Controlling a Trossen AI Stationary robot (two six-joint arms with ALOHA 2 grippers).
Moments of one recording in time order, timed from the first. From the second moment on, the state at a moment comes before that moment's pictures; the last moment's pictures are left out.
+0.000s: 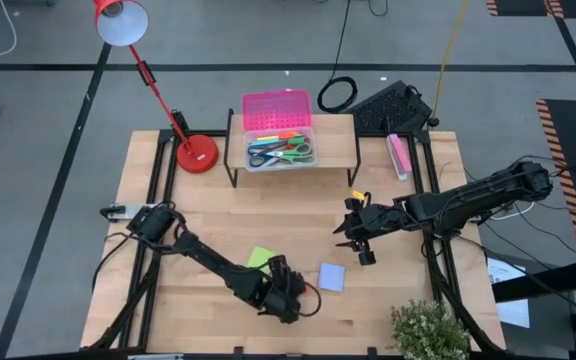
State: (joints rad) left arm -0.51 2.17 1.49 -0.40 -0.46 -0.57; right arm 0.20 1.17 0.67 -0.22 0.03 -0.03
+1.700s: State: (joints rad) left arm 0.30 1.50 1.39 -0.43 -0.10 0.07; right arm 0.20 1.17 0.67 -0.16 0.03 -0.10
